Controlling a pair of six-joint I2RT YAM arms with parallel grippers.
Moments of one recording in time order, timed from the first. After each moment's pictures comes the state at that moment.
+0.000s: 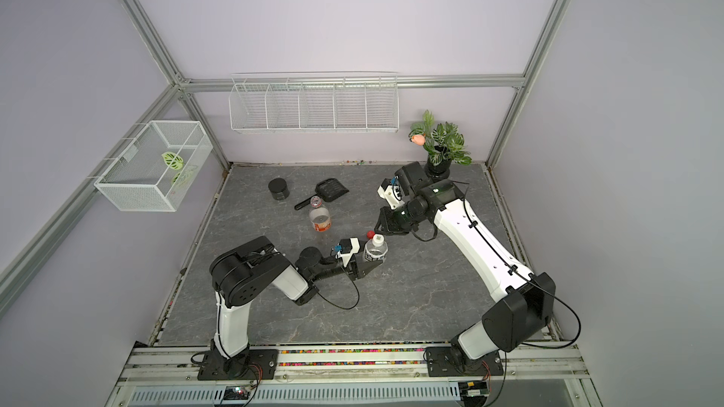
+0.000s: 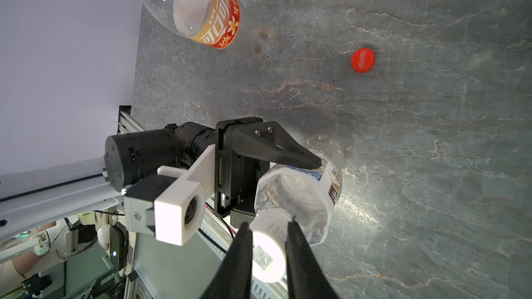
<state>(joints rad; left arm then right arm) -0.85 2.02 0.58 1.58 0.56 0.00 0.48 1.52 1.53 -1.15 -0.46 0.27</state>
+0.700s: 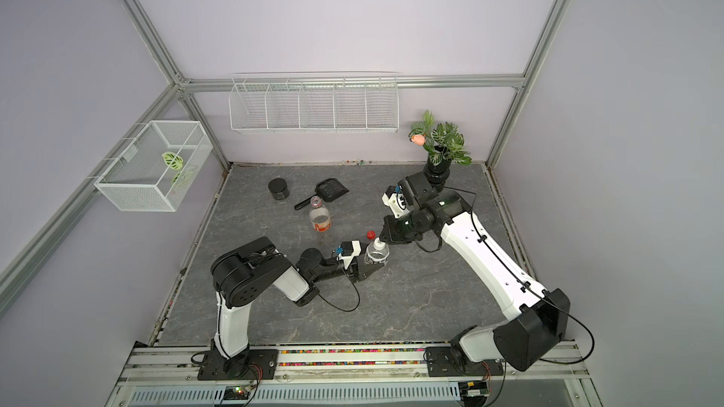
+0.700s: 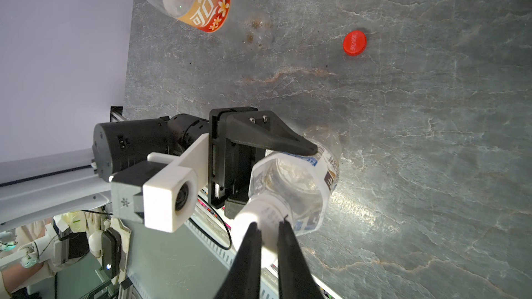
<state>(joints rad) -0.86 2.02 0.58 1.59 0.58 0.01 0.51 1.39 1.40 -1.11 -0.40 0.34</state>
